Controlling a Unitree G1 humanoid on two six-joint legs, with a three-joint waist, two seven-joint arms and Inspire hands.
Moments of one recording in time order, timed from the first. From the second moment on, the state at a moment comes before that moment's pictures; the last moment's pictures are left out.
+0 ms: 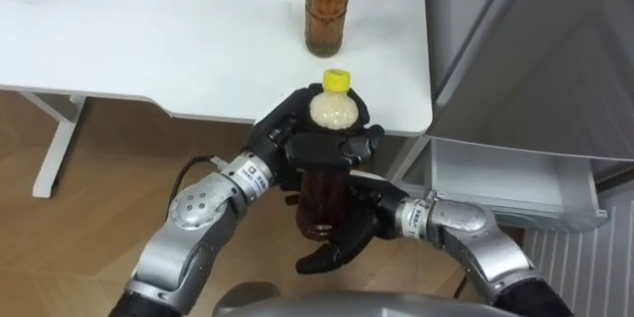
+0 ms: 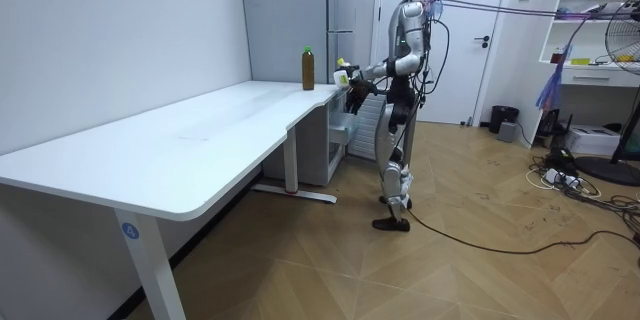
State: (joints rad) left arm 0.17 0.24 -0.33 -0.06 -0.34 0.10 -0.33; right arm 0.06 -0.22 0.37 0.39 0.12 0.07 0.78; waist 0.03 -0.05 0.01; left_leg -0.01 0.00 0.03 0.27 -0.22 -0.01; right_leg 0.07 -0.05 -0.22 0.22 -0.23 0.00
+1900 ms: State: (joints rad) left arm 0.17 0.23 -0.34 -0.01 -0.36 0.10 -0.33; right arm 0.07 -0.24 0.37 0.39 0.31 0.10 0.79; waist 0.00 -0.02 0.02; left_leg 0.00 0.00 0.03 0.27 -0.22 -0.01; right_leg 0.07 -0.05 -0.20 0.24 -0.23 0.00
